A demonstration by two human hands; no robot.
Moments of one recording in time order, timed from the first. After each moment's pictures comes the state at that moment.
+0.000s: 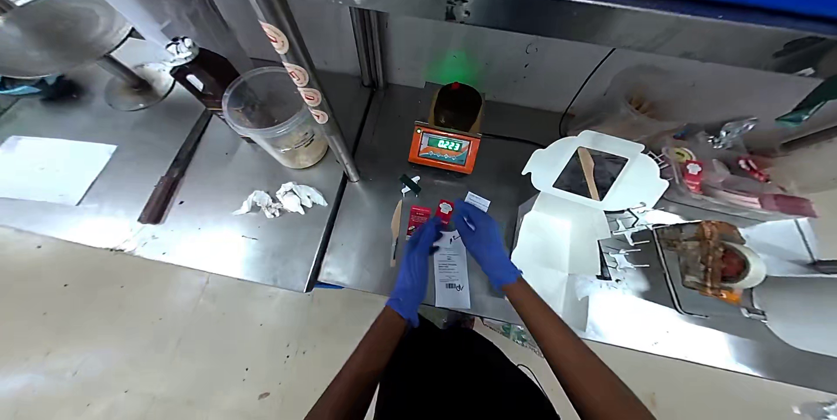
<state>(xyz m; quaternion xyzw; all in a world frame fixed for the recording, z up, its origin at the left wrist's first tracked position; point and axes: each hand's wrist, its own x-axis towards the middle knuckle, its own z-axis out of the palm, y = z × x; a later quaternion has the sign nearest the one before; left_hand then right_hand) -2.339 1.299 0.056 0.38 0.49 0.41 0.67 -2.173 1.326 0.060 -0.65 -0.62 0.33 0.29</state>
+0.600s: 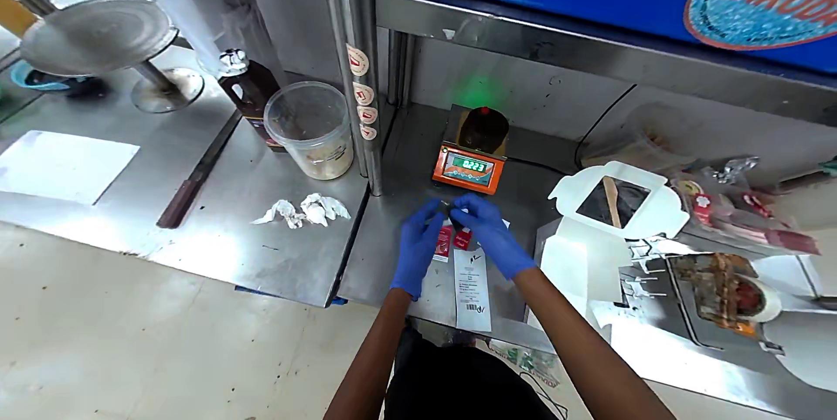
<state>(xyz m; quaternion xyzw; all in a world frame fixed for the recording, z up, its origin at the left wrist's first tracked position) -2.390 1.351 0.069 0.46 0.48 0.46 0.59 -2.216 1.370 0.105 -0.58 -0.57 0.48 0.34</state>
